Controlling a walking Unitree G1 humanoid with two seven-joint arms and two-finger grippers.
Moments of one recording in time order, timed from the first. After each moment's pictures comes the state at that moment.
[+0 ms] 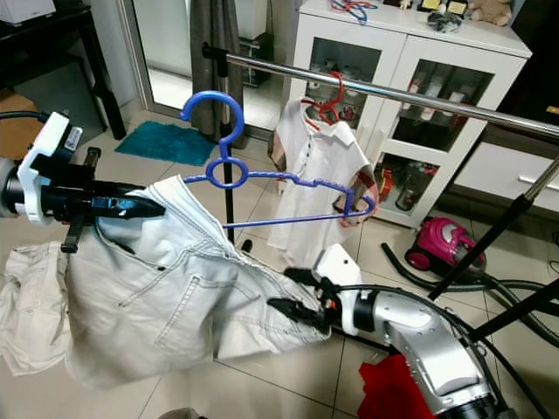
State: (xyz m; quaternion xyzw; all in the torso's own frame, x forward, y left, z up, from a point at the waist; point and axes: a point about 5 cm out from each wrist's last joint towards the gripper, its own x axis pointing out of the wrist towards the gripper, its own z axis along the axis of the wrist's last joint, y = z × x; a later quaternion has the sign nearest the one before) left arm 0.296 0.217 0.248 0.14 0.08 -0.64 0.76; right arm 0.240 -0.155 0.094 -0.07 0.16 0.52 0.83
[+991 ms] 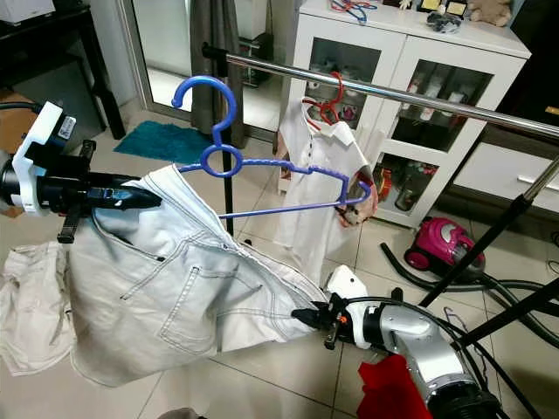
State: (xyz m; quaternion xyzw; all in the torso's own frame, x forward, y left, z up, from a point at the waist) left arm 0.302 0.221 0.254 0.13 0.07 -0.63 0.76; right arm 0.249 -0.179 0.042 -0.06 0.23 0.51 0.83
